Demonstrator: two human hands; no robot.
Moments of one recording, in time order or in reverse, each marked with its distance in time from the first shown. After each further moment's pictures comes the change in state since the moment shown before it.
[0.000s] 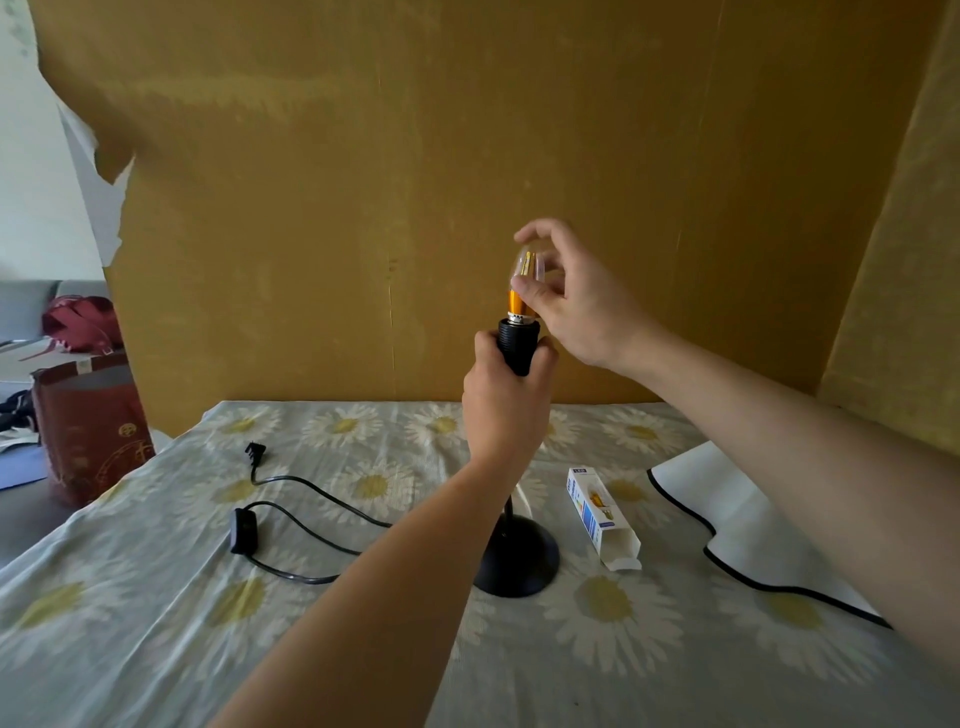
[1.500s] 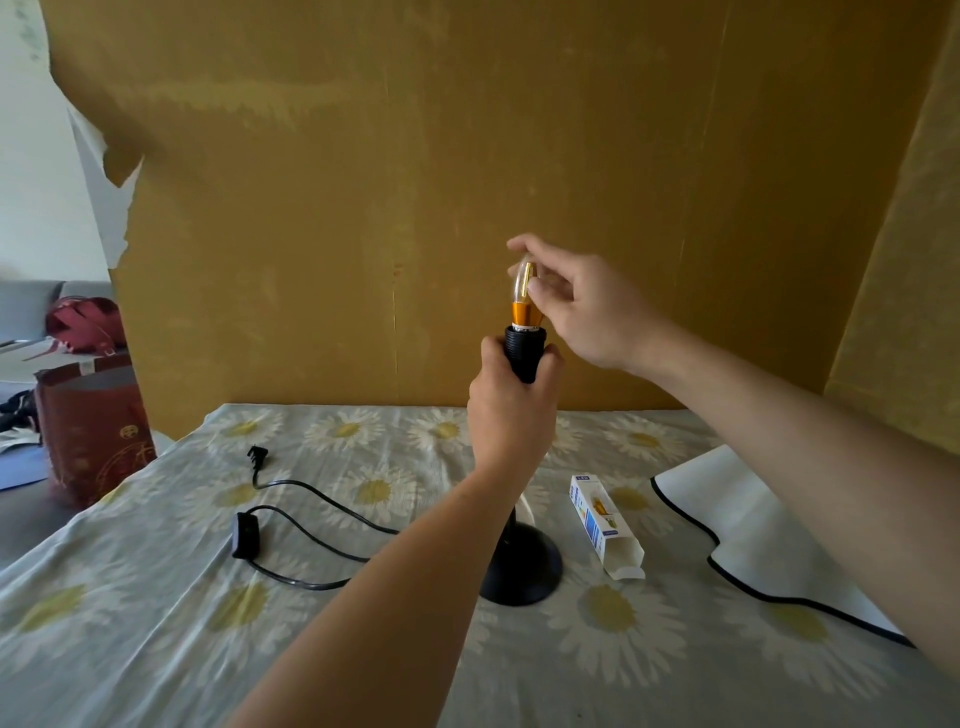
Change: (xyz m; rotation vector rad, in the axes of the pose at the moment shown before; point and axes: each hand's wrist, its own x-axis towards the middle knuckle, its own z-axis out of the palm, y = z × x) left_hand -0.001 0.001 0.000 0.032 -0.004 0.007; right_hand 0.002 -0.004 -0.008 -0.123 -0.118 -0.037
